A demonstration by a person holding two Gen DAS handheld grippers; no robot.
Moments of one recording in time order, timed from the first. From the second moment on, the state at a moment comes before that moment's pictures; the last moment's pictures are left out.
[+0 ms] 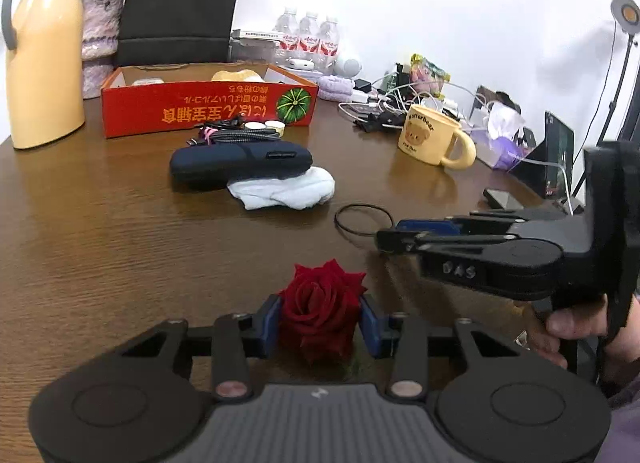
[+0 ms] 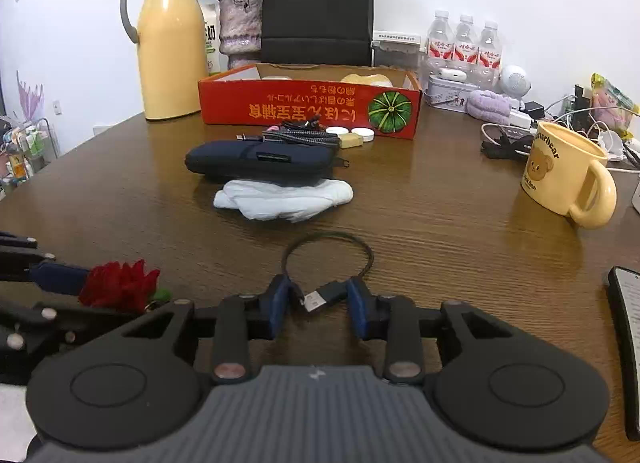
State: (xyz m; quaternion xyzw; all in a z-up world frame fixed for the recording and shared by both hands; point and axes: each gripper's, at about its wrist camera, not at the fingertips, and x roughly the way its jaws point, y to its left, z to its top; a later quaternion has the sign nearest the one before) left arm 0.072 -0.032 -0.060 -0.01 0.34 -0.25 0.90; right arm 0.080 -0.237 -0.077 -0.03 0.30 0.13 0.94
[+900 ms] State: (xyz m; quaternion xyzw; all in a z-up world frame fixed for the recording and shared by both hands) left arm 0.377 0.011 0.028 0.00 0.30 -0.14 0.94; right arm 0.278 -0.233 0.034 0.02 0.21 0.20 0.96
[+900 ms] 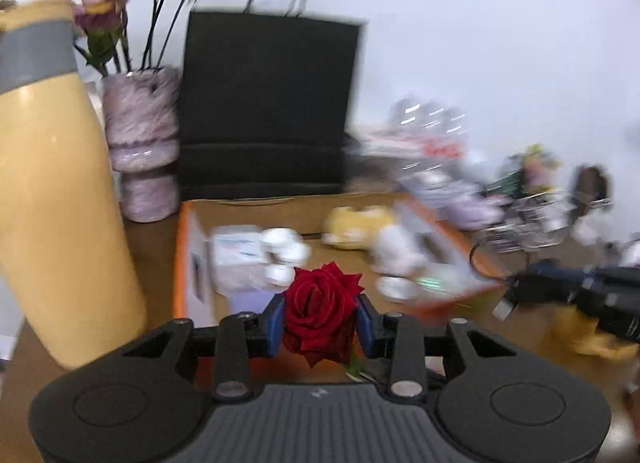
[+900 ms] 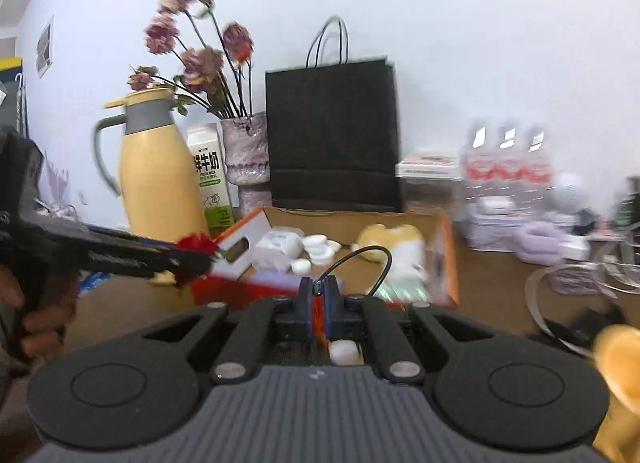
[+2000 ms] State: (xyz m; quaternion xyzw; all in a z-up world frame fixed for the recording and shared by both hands) left arm 0.116 -0.012 -0.007 0.01 0.29 -0.12 0.95; right arm 0.123 -0.240 -0.009 0.04 0.26 0.16 0.95
